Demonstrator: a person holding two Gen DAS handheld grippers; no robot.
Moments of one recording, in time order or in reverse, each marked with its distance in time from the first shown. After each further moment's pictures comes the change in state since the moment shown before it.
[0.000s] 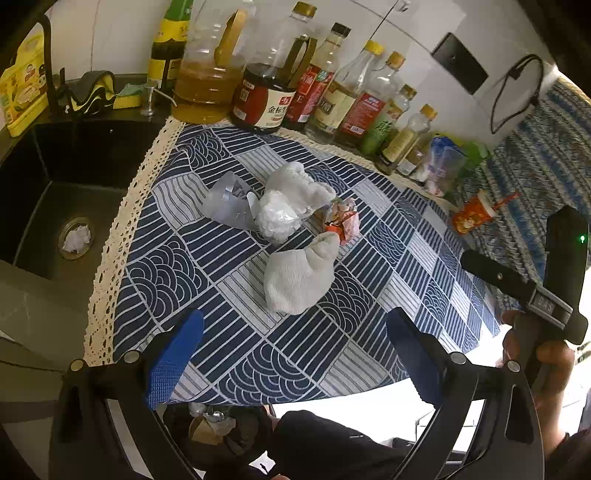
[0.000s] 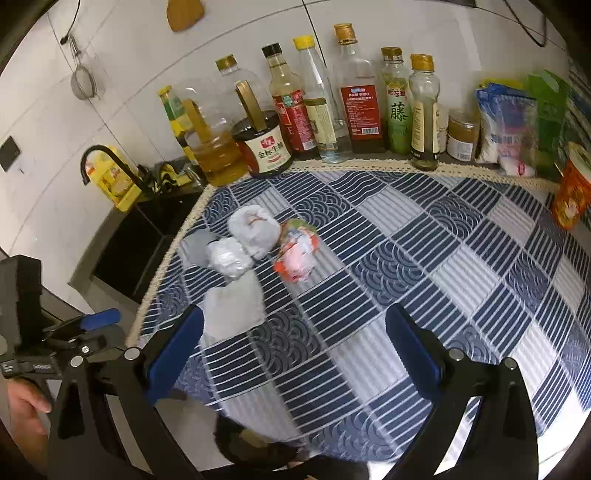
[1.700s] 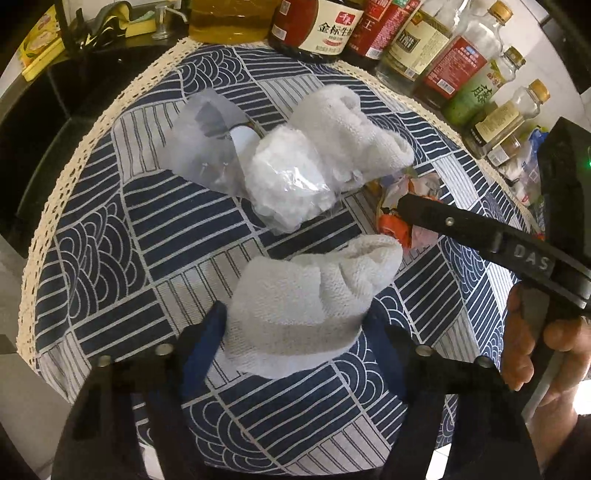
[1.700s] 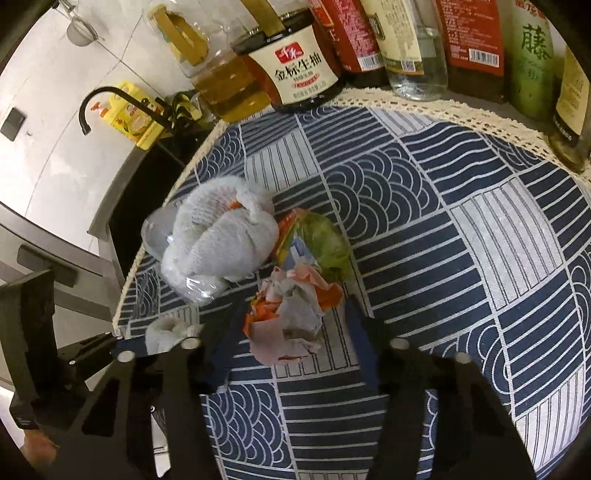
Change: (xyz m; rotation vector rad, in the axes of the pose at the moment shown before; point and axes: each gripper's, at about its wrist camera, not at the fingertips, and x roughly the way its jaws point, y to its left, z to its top) left arm 0.135 -0.017 0.024 -0.203 0.181 0.221; right arm 0.181 -0.029 0.057 -0.130 0.319 0.264
